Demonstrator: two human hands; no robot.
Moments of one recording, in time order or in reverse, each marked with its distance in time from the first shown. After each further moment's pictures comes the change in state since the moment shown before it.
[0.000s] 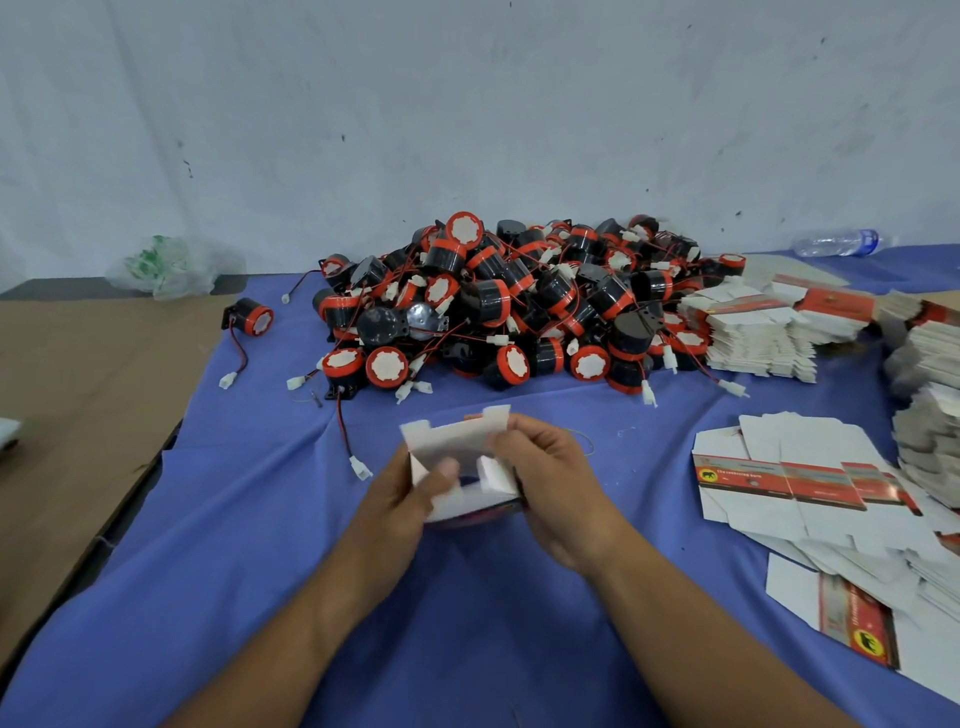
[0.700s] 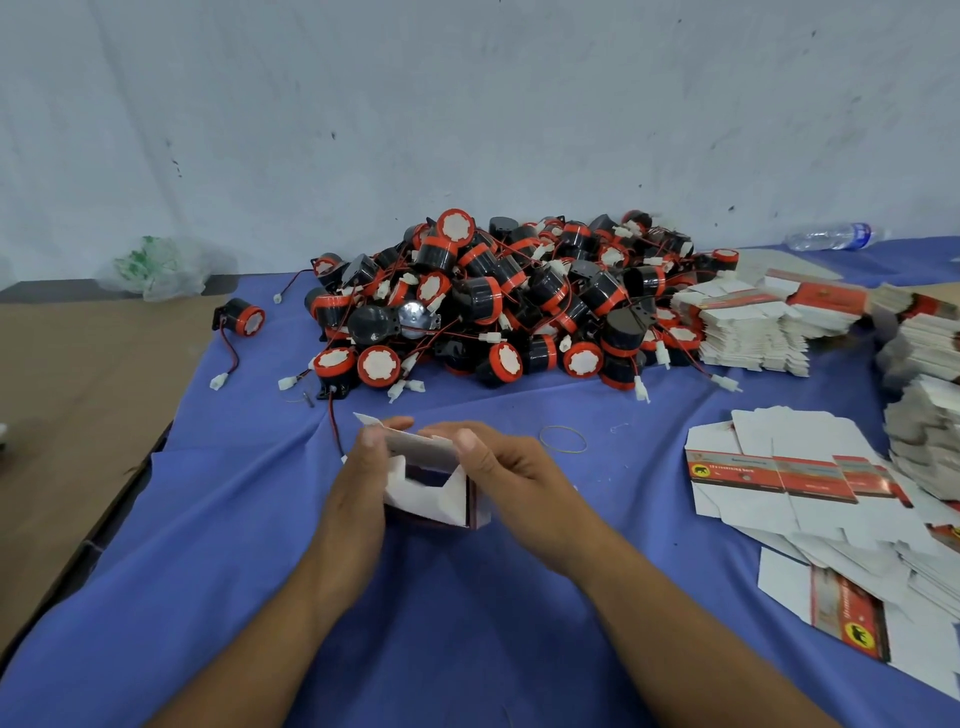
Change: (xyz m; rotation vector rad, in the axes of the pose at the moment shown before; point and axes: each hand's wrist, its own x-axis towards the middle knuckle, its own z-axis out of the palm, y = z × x) left_hand 0.001 0.001 -0.009 -0.057 0.135 -0.010; right_hand -0.012 -0.005 0.005 -0.294 -0.199 -0.156
